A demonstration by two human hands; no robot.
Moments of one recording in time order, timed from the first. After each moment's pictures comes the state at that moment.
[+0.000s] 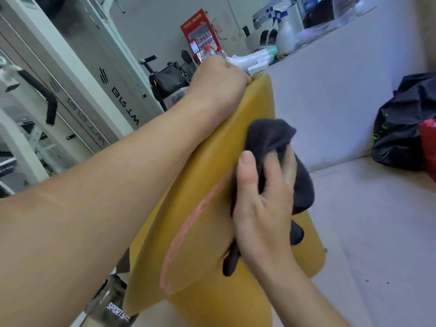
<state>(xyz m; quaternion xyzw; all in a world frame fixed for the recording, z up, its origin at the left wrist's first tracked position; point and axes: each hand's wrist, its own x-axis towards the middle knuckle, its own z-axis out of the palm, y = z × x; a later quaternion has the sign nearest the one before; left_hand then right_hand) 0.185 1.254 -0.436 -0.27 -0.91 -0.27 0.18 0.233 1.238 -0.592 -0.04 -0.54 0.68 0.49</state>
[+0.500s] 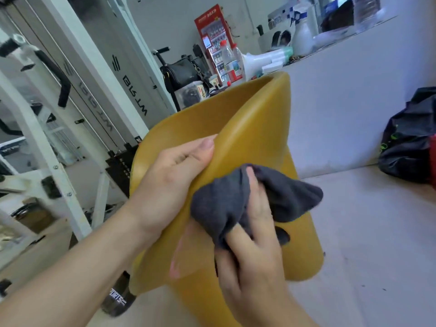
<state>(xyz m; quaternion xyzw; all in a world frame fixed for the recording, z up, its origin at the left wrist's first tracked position) 0.250 1.137 -0.496 -0.33 -0.79 -0.51 0.00 0.260 1.207 -0.641 0.15 -0.67 0.49 0.54</state>
